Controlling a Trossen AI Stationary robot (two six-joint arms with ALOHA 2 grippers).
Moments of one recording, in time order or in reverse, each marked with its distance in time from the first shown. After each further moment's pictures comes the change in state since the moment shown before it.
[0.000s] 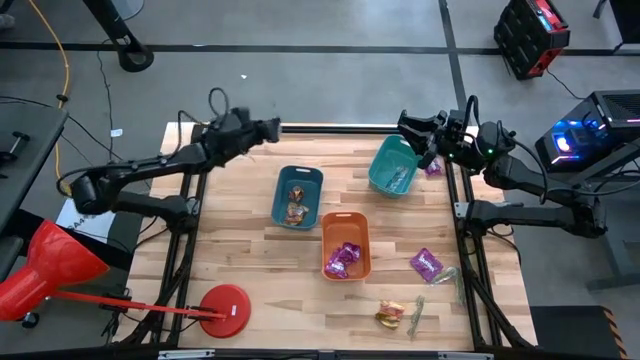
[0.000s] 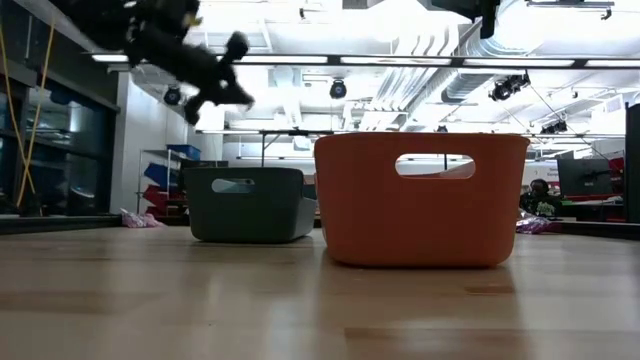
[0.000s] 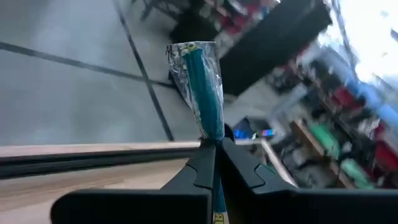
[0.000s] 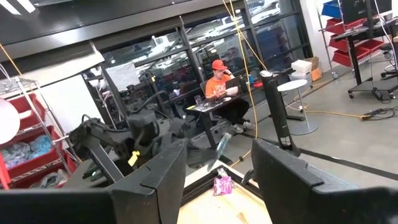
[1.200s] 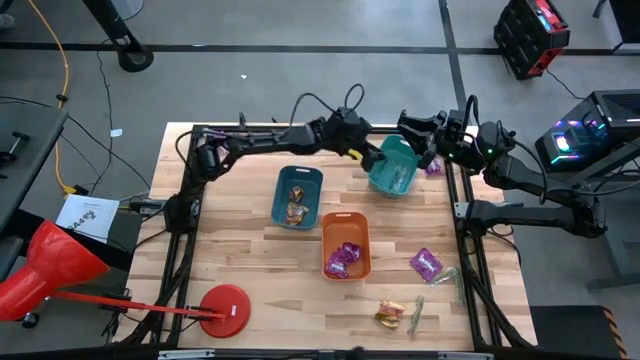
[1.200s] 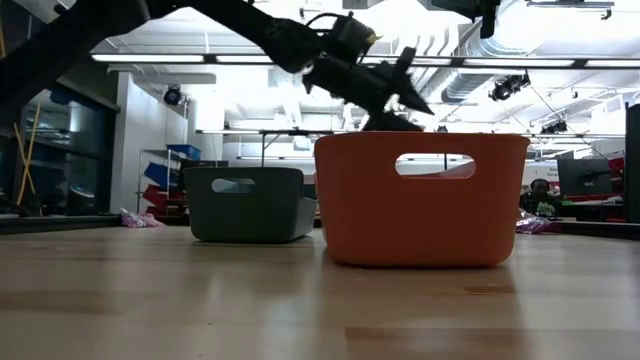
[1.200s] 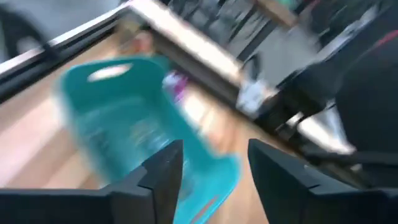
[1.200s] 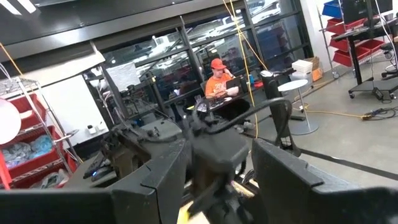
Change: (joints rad) left arm -0.181 0.999 1.139 -0.401 0.509 0.327; right arm 0.000 0.000 0.000 0.000 0.000 0.000
